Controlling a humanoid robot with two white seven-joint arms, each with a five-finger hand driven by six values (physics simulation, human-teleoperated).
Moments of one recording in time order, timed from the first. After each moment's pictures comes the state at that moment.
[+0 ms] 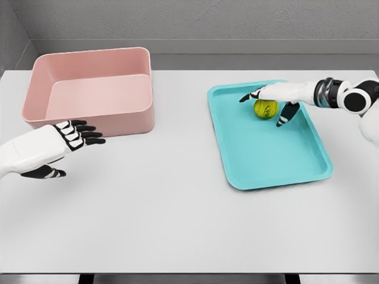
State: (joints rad) left arm -0.04 1.02 -0.20 -1.78 -0.43 -0.61 -0.21; right arm -0.96 -0.50 0.80 -0.76 0.40 -0.61 0.61
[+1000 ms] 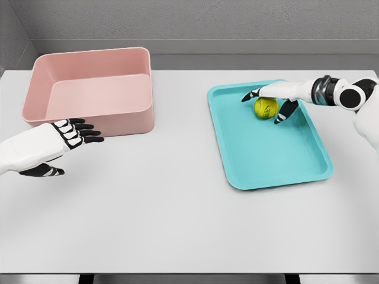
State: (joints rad) left arm -0.05 1.03 -0.20 -1.77 -0.43 -0.61 -0.21; right arm -1.00 -0.44 0.79 -0.64 0.41 -0.61 0.61
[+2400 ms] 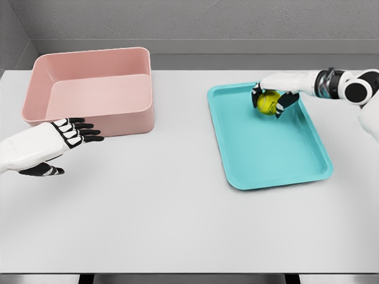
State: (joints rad) left arm -0.05 1.03 -0.20 -1.77 -0.43 -0.61 -0.21; right arm -1.00 -0.48 0.76 -0.74 0.41 -0.61 0.61
